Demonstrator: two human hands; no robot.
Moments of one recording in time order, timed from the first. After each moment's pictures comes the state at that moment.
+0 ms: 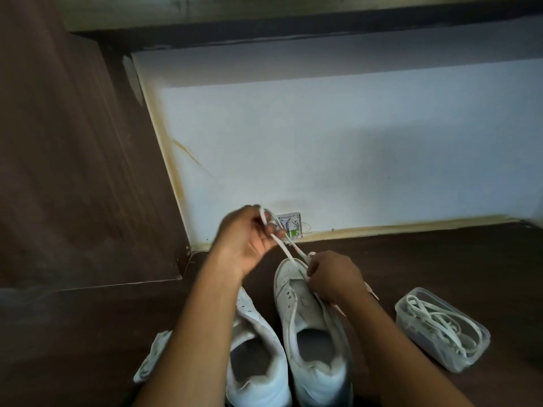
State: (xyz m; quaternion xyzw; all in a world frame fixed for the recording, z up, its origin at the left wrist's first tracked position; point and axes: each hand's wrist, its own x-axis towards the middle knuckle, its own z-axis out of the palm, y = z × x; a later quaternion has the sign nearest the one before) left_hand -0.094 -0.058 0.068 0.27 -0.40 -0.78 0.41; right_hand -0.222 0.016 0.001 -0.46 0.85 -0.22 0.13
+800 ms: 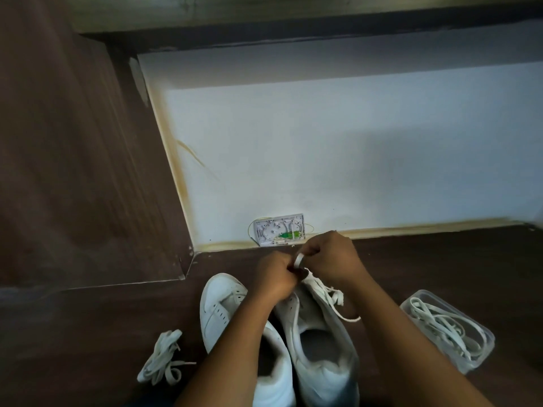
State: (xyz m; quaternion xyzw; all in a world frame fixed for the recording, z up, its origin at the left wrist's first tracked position) left_hand -0.117 -0.057 -0.010 0.40 -0.83 -0.32 0.23; right_hand -0.223 0.012 0.025 -0.52 0.76 -0.38 0.11
